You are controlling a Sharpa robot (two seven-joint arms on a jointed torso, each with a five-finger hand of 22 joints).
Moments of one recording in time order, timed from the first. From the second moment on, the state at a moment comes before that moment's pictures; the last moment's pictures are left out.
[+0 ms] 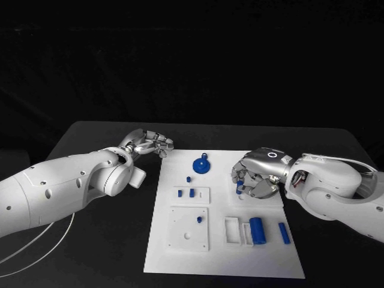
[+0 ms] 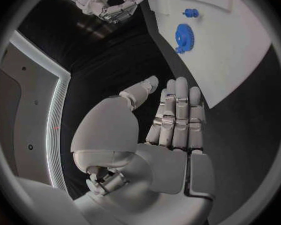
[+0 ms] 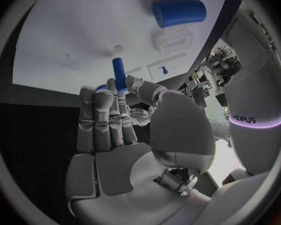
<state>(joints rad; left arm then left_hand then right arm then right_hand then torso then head) 1.28 -0.74 -0.11 1.30 -0.35 -0.33 0.18 1.14 -0.12 0.59 -0.22 0.10 0.90 0.17 0.24 0.54 1.25 0.10 0.10 0.18 1.01 0.02 0.85 0.34 0.03 0.70 -0.07 0.76 1.14 1.23 -0.98 -0.03 1.72 -1.76 -0.17 -0.02 1.21 -0.23 0.86 -0.12 0.05 1.03 0.11 0.37 0.46 1.33 0.03 0.12 0.29 1.28 -0.07 1.05 0.79 0.23 1.10 0.01 0.82 1.31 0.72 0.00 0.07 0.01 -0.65</state>
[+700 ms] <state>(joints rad) 1.28 -0.73 -0.11 1.30 -0.35 -0.33 0.18 1.14 -0.12 0.59 -0.22 0.10 0.90 0.17 0.24 0.54 1.25 0.10 0.10 0.18 1.01 0.02 0.84 0.35 0.03 0.70 -0.07 0.76 1.14 1.22 -0.85 -0.03 1.80 -1.69 -0.21 0.01 1.21 -0.23 0.86 -0.12 0.05 1.03 0.11 0.37 0.46 1.34 0.04 0.12 0.29 1.28 -0.07 1.05 0.79 0.23 1.10 0.01 0.82 1.31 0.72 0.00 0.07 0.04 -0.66</state>
